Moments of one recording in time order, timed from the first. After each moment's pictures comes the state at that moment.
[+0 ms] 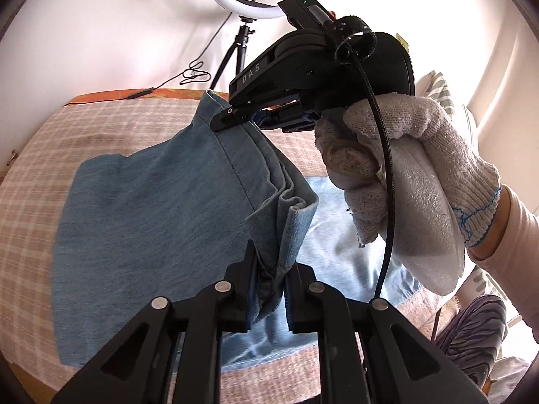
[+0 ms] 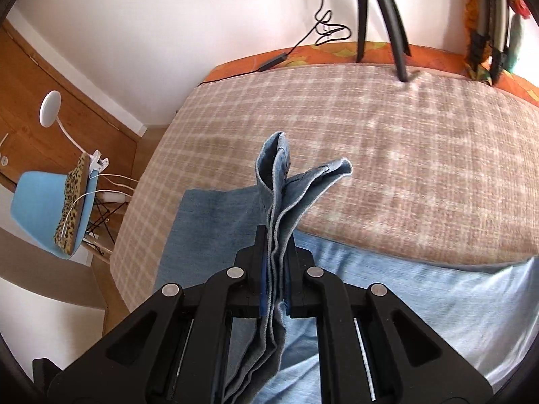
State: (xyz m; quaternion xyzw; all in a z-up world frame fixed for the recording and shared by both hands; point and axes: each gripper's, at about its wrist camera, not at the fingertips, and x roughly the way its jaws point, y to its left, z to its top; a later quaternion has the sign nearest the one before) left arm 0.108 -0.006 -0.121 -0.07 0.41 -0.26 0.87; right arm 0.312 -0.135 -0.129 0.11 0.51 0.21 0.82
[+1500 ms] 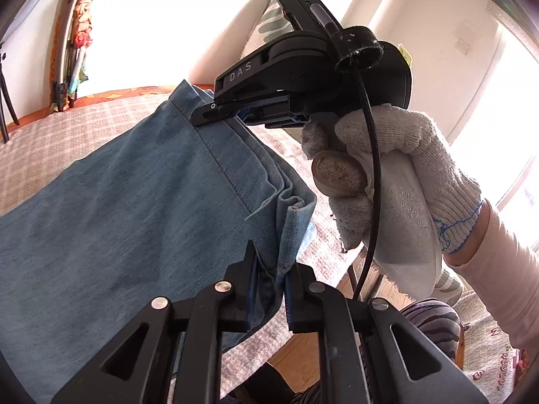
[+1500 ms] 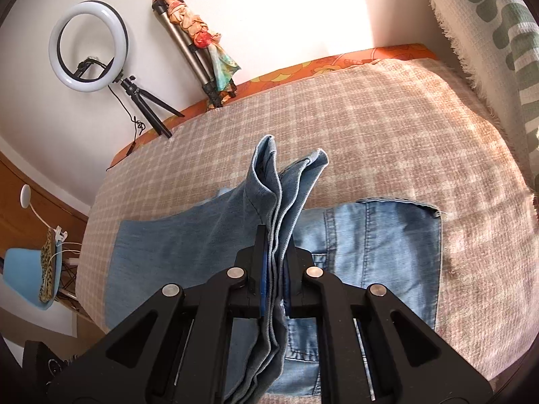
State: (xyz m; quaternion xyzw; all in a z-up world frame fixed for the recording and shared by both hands) left arm 0.042 -0.312 -0.102 0.01 0.41 -0.49 0.77; right arm 0.154 -0.518 -0.113 0.20 0.44 0.03 0.88
